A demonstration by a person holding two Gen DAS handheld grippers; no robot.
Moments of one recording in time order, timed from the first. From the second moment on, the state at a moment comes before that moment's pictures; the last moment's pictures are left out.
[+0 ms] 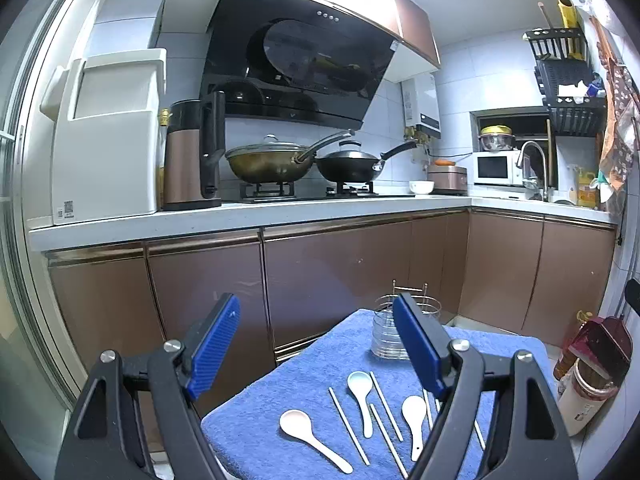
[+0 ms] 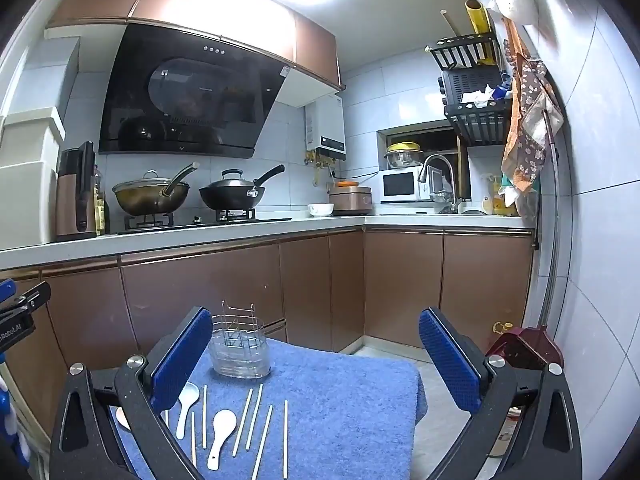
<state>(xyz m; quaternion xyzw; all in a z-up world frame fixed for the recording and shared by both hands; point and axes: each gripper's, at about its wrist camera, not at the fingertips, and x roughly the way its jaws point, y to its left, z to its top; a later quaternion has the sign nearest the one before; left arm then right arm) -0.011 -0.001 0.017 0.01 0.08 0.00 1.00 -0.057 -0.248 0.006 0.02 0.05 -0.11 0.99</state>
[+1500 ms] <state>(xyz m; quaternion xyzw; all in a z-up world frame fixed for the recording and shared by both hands) 0.057 0.004 0.000 -0.03 0.10 -0.01 0.99 0.013 -0.276 -0.006 0.03 0.10 -0.08 0.99</state>
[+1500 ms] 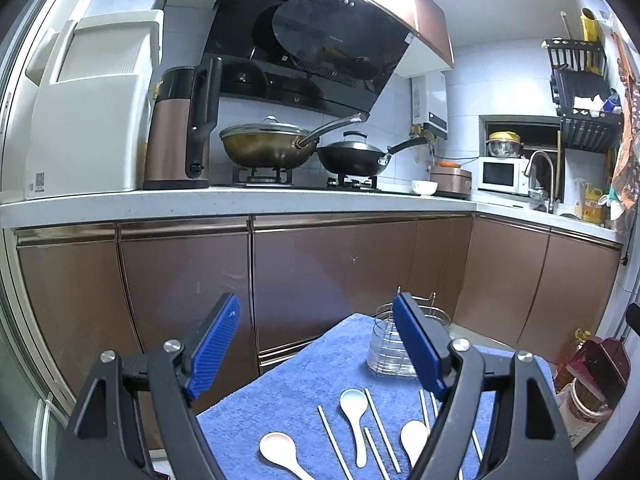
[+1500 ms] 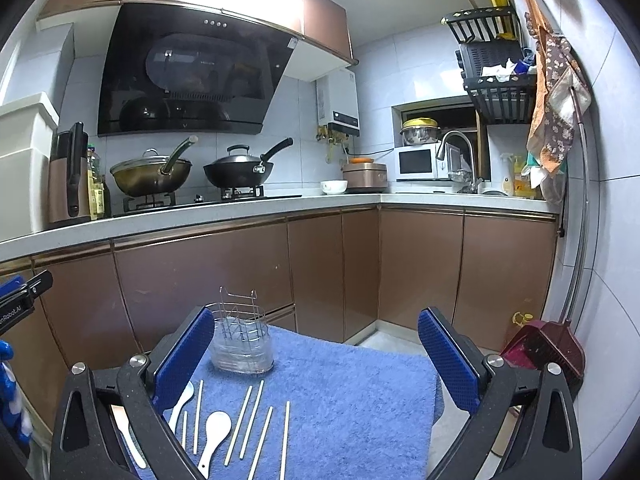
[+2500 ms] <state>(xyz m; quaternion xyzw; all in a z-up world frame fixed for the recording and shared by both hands) 0.173 0.014 -0.089 -0.09 0.36 -0.13 0.92 0.140 -0.297 -0.091 0.08 0.34 0.01 0.94</state>
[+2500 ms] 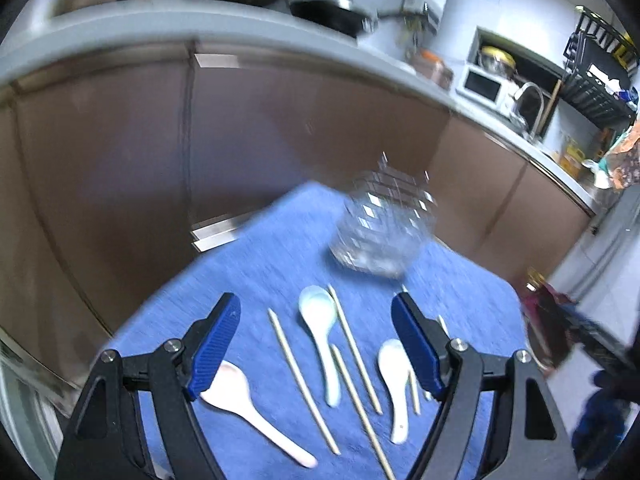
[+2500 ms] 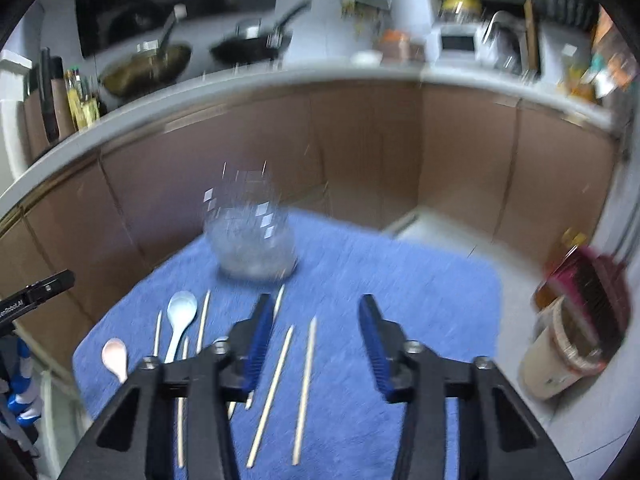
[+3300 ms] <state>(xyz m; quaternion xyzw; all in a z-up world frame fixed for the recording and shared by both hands) 0.316 -0.086 -0.231 -0.09 0.64 -0.16 0.75 0.245 -0.300 -0.205 0.09 0.54 0.08 0.83</state>
